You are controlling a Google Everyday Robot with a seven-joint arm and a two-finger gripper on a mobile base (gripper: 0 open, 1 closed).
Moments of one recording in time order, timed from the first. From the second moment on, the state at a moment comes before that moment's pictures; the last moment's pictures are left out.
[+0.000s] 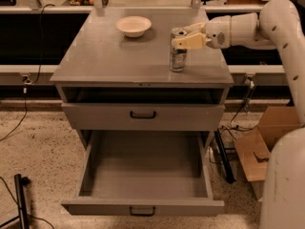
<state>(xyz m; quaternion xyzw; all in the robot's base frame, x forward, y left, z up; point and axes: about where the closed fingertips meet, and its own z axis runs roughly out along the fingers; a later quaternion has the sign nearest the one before) 0.740 -0.107 0.915 -0.46 0.65 0.34 0.49</state>
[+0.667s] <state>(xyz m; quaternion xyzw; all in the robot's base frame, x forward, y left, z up) 0.741 -0.100 0.913 -0.46 0.65 0.35 0.49</state>
